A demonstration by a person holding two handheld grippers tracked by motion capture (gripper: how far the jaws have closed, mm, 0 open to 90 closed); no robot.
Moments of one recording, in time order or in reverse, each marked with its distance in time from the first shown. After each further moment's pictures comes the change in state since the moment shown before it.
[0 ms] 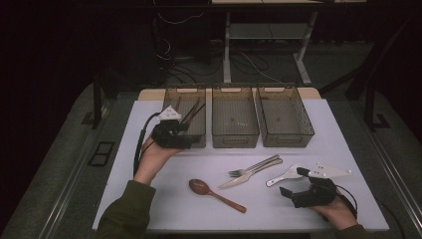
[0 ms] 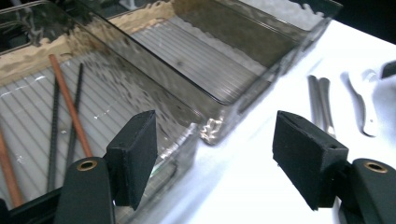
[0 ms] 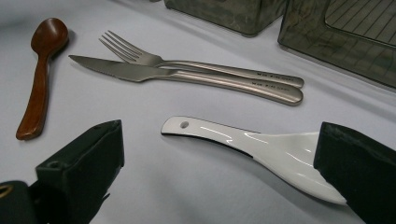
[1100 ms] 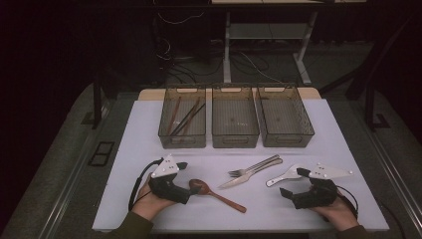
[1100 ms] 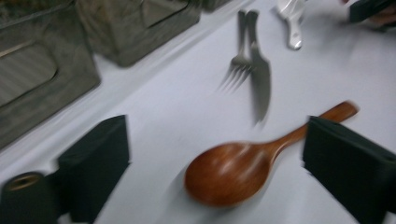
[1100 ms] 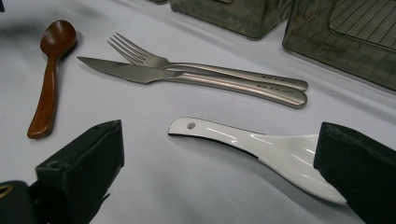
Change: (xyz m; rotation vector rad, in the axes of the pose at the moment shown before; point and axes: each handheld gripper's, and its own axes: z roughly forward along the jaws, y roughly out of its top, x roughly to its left) left arm -0.057 -0.101 -0.017 -0.020 -0.090 0.101; right arm 0.002 0.001 -0.003 -0.009 0.013 -0.007
